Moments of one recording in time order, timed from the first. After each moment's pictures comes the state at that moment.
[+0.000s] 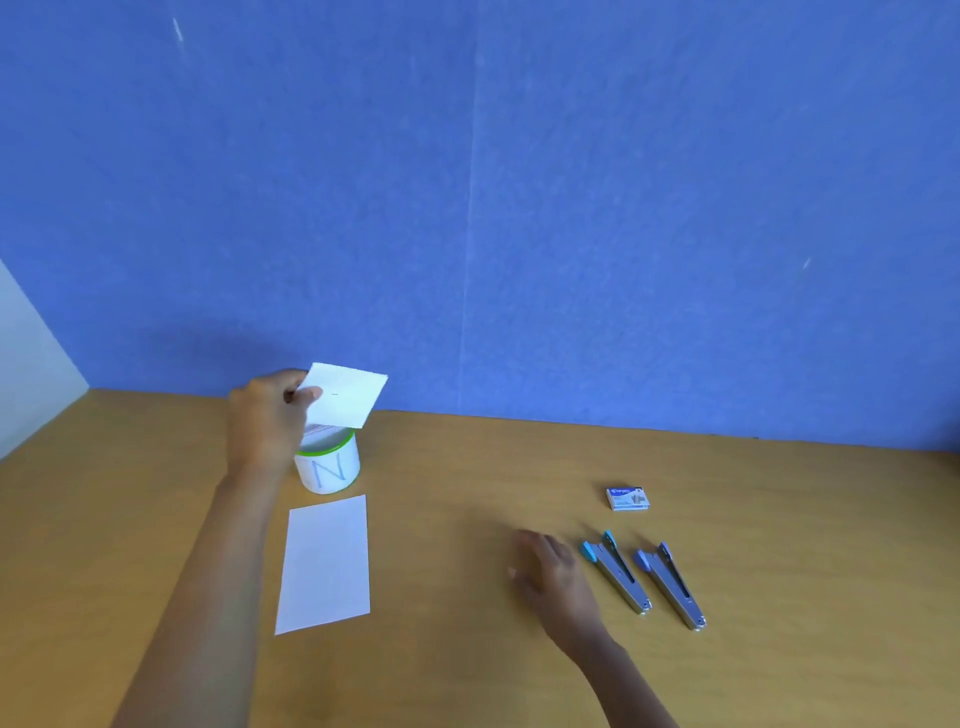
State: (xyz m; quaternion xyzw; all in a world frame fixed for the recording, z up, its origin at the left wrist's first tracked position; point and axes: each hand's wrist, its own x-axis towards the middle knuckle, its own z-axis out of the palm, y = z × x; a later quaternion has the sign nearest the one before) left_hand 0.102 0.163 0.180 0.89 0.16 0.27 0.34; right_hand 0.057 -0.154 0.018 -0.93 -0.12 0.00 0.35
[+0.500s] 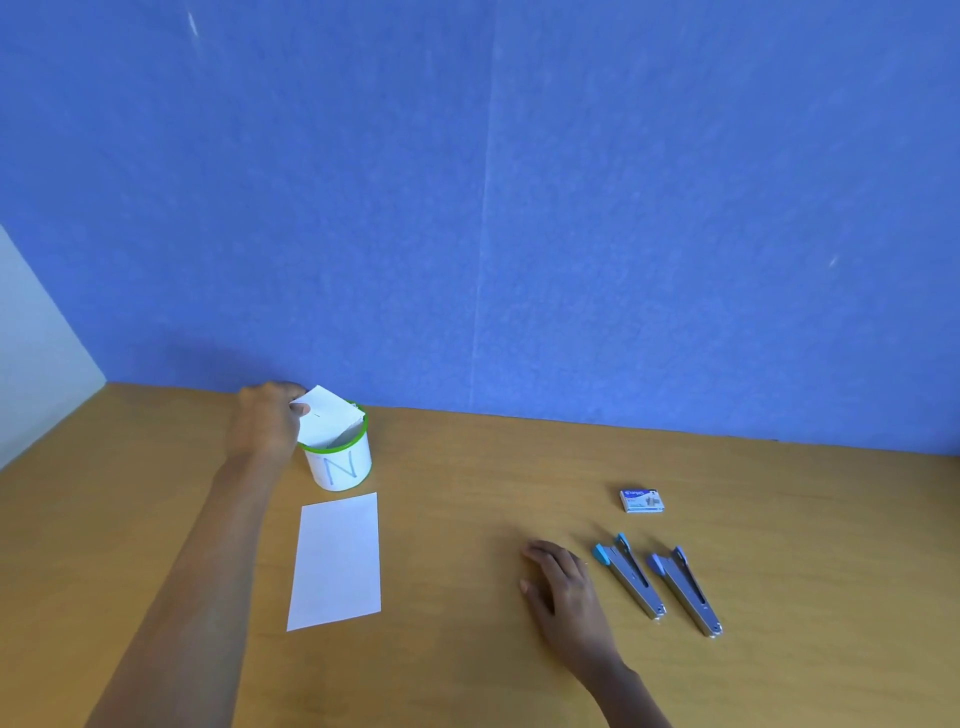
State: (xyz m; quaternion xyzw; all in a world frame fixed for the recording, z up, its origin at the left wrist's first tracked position) left_hand 0.115 0.188 0.164 0.93 0.21 0.19 0.24; right_hand 0.048 -0.156 -0.002 -0.93 -0.16 -0.06 0.32
